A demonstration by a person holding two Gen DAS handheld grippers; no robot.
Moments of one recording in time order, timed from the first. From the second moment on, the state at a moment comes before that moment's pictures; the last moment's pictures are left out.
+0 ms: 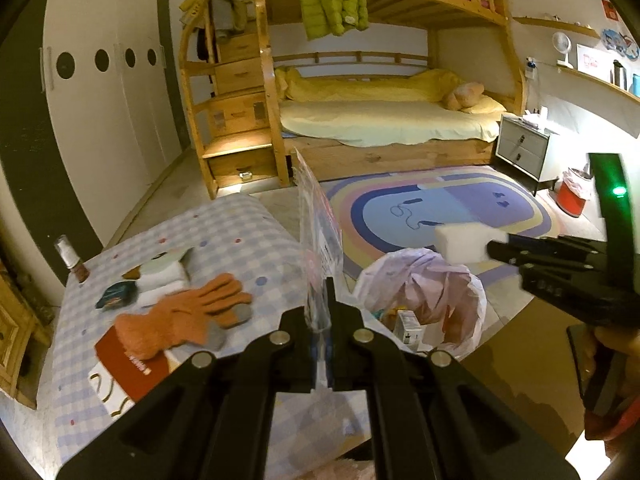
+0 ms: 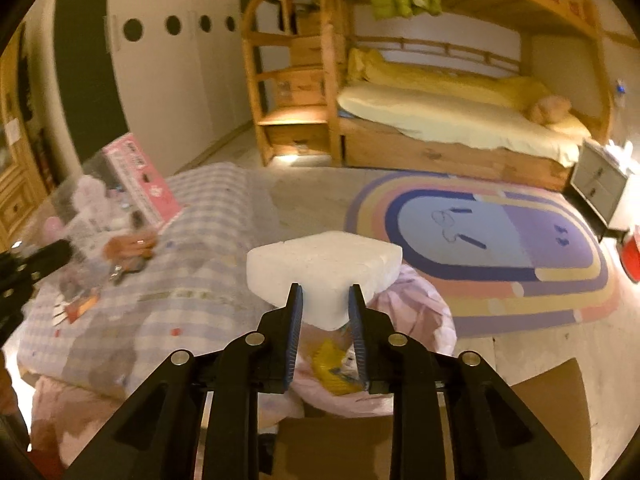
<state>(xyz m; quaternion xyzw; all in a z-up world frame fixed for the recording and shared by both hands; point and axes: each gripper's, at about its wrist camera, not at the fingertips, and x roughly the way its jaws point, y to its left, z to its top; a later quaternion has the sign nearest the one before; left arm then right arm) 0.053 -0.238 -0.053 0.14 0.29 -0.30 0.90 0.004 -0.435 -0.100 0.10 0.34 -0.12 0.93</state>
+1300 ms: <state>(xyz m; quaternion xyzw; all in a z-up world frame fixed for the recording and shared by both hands) 0.083 -0.279 -0.078 0.14 0.32 -0.30 0.89 -0.046 -0.453 -0.066 0.14 0.29 -0.15 0.93</state>
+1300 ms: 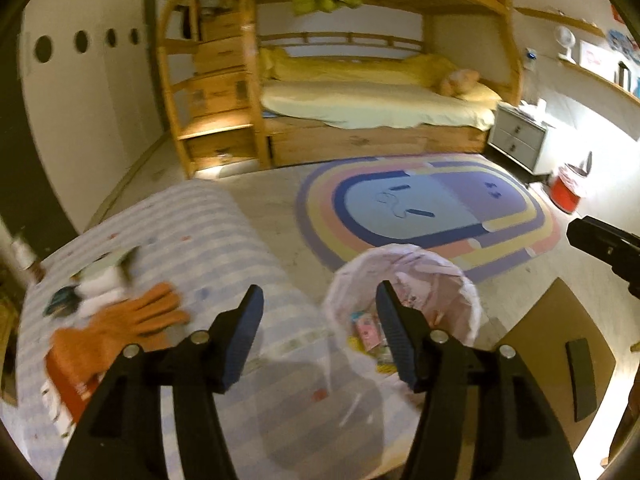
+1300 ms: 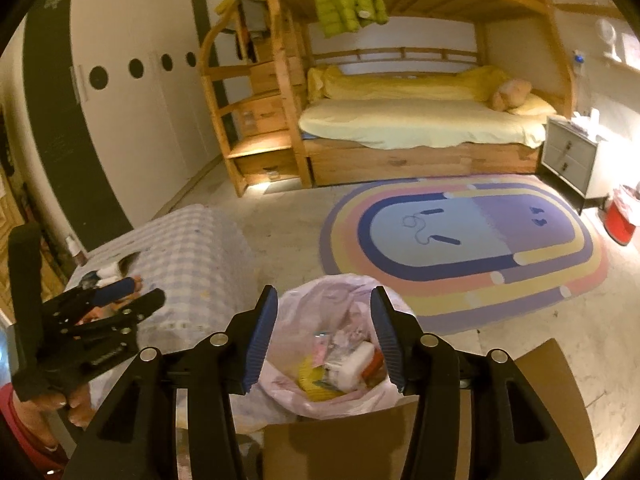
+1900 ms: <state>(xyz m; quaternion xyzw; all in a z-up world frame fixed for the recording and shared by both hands) 0.082 -0.087 -0.069 0.07 0.33 -0.13 0.93 0.034 -0.296 -0.073 0.05 0.33 0.02 0.94</state>
